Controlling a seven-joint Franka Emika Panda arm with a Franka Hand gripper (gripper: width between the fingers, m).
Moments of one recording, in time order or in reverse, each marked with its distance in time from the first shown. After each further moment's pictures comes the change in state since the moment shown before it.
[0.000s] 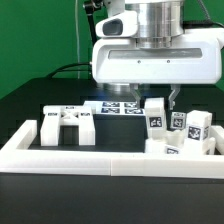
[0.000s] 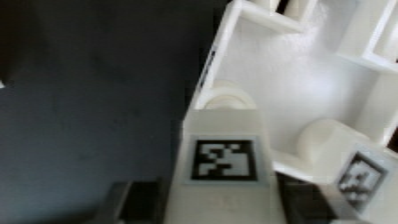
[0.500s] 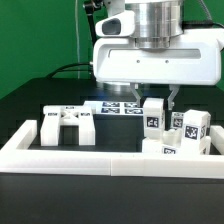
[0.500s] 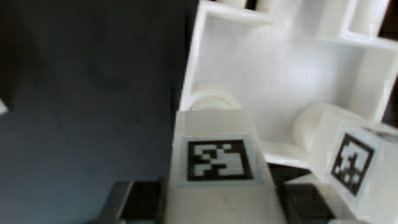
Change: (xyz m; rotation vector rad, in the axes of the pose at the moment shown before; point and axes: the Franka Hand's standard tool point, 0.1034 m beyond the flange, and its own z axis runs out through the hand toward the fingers) arm 0.000 0.000 0.000 0.002 0.002 0.237
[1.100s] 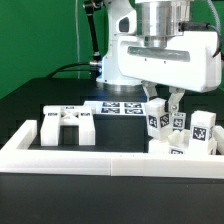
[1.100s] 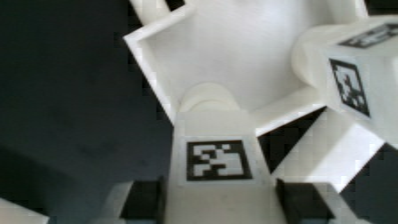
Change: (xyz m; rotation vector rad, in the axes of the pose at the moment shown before) arm -0.004 -0.012 0.002 0.027 0.070 0.546
